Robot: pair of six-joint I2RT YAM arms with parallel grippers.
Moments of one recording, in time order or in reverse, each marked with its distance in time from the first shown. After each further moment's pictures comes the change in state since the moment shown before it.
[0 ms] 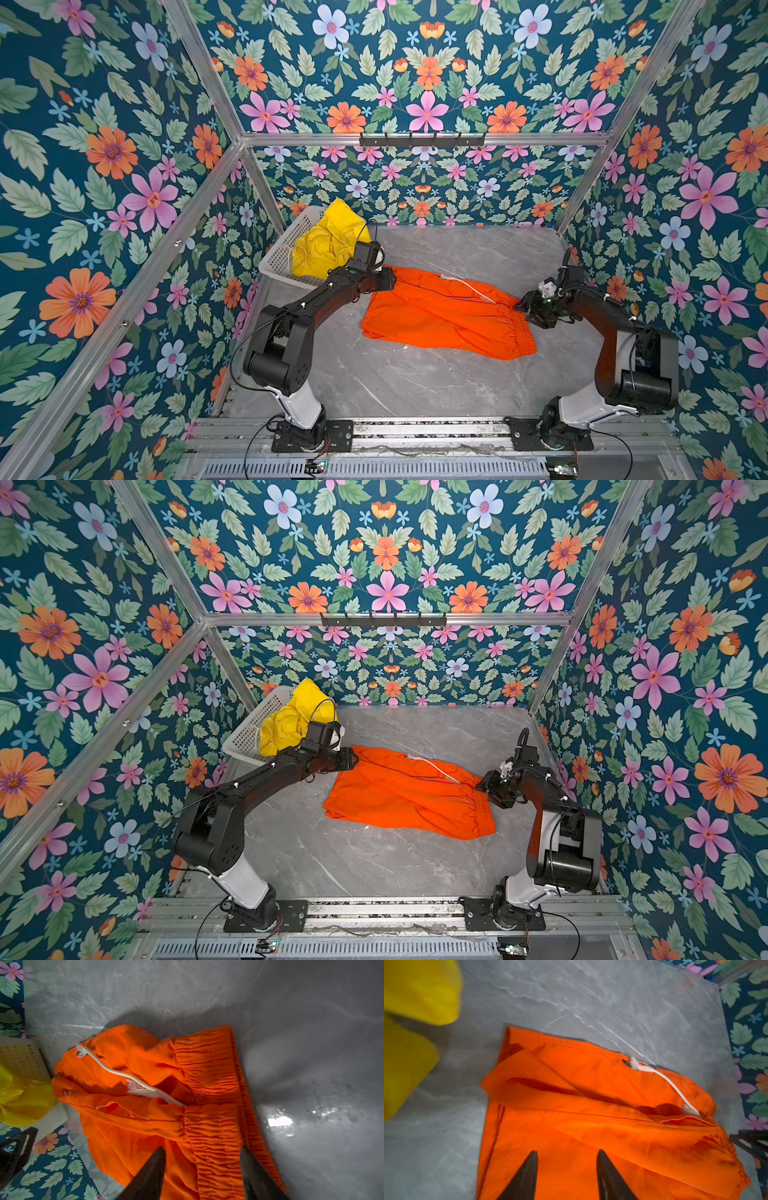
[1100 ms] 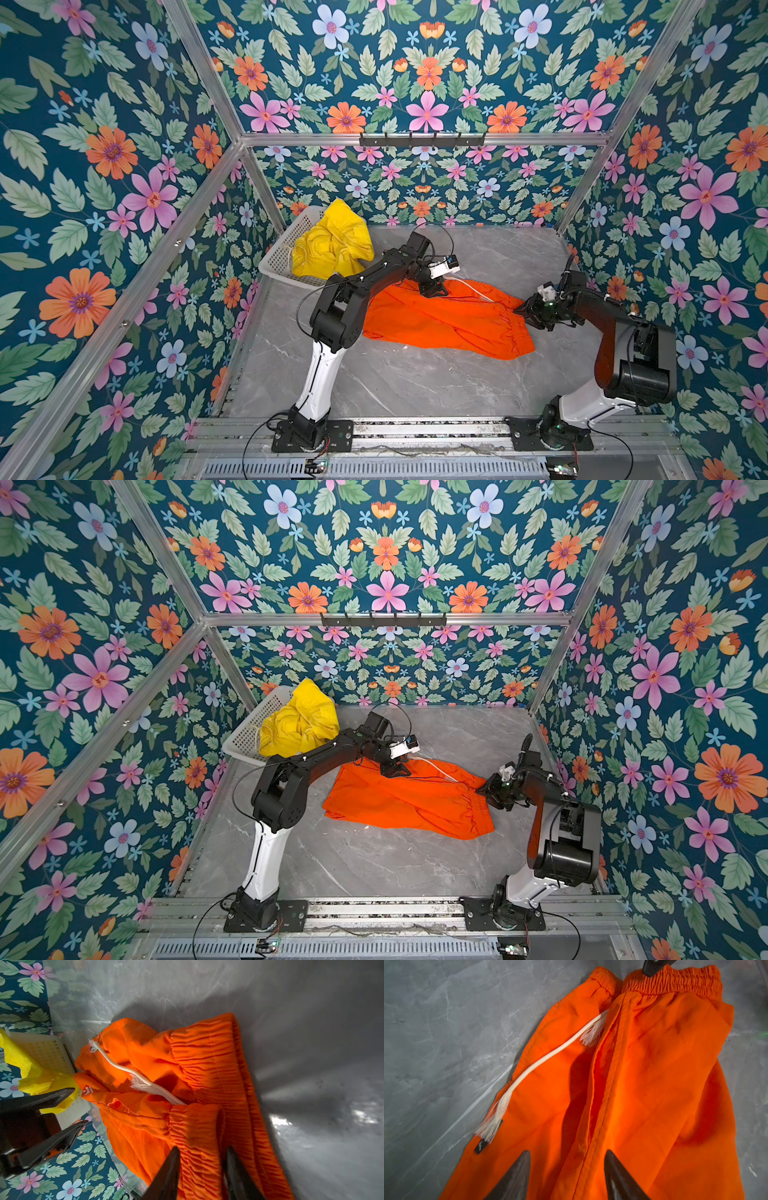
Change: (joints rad) left arm -0.195 0.497 0.560 -0.249 0.358 1.041; right arm -0.043 0.026 -0.042 0.043 -0.128 -0.006
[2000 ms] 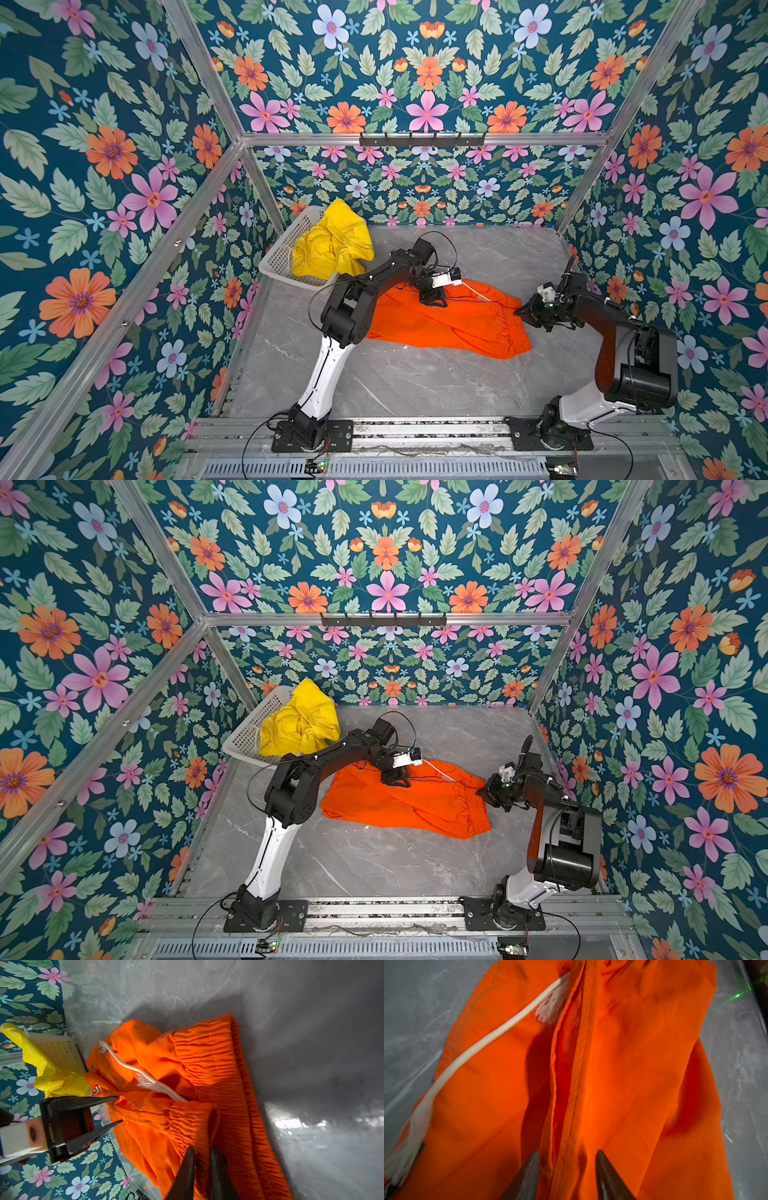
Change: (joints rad) left arm -0.019 0.085 0.077 -0.197 0.054 0.117; right arm 0.000 -0.028 -0.037 0.047 -0.034 0.026
